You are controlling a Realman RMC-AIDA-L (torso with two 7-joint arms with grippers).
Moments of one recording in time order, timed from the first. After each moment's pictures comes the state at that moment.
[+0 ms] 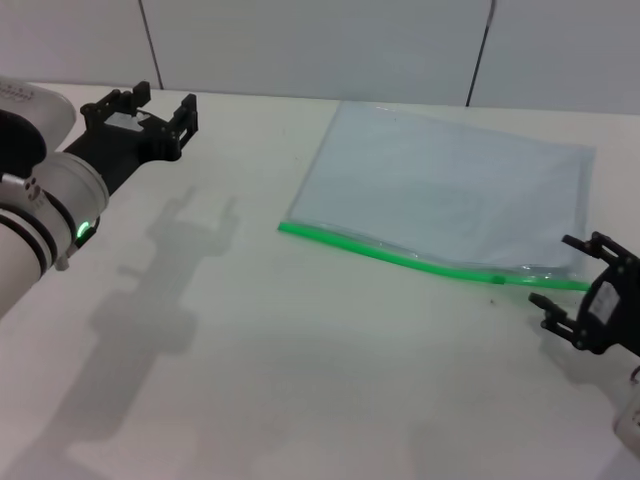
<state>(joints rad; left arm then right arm) -0.19 -2.02 -1.36 -1.07 0.08 -0.26 2.77 -0.08 2.03 -1.79 -1.23 -1.36 -0.40 0.58</state>
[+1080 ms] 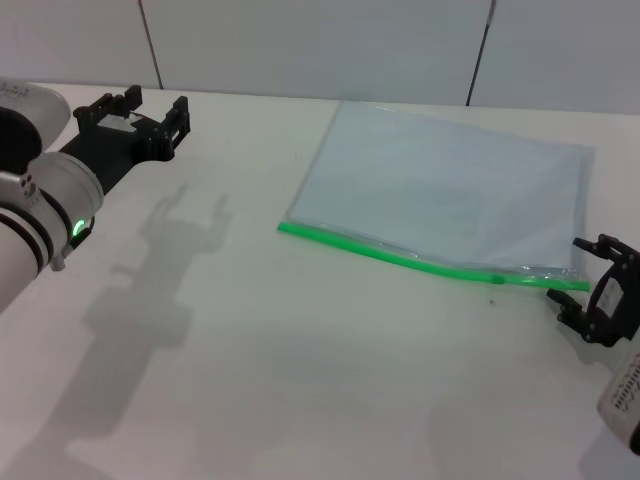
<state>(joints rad) -0.19 -2.02 -1.38 -1.07 0.08 -0.23 2.75 0.01 2.03 -1.80 -1.12 -1.40 -0.26 0.57</state>
